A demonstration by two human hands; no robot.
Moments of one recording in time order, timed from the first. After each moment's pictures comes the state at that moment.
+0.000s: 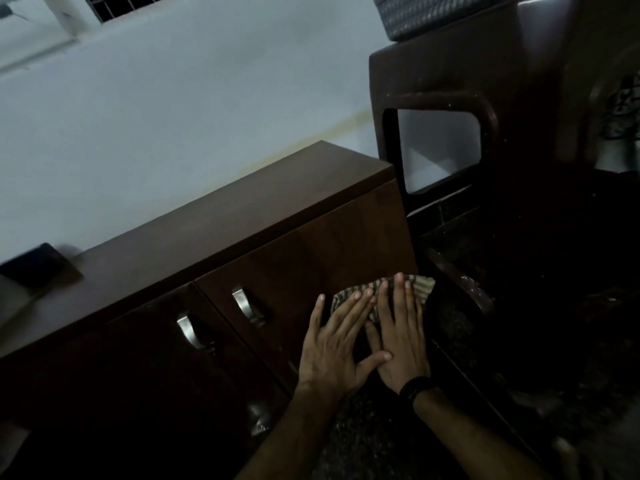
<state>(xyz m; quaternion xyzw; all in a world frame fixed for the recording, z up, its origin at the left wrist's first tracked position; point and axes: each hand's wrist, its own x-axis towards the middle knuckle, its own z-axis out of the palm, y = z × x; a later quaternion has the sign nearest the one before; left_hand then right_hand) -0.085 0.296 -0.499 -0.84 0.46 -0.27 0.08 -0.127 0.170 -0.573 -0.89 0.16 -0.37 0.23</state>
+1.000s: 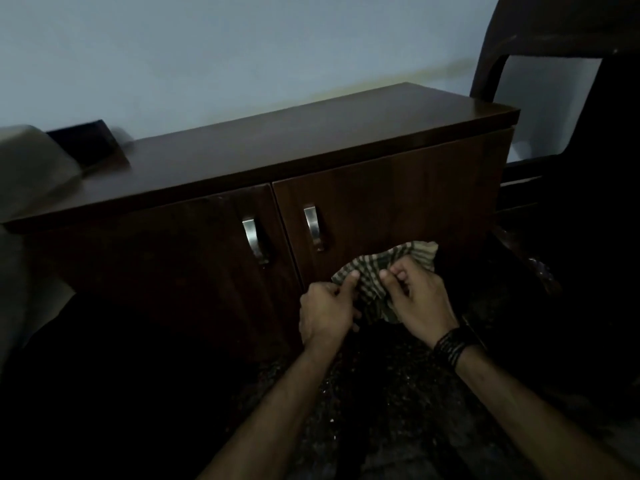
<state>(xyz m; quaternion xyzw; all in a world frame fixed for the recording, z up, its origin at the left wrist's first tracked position) -0.089 0.354 -0.497 -0.86 0.03 0.04 -0.51 -0.128 0.200 -0.520 -0.86 0.05 -0.32 0.39</state>
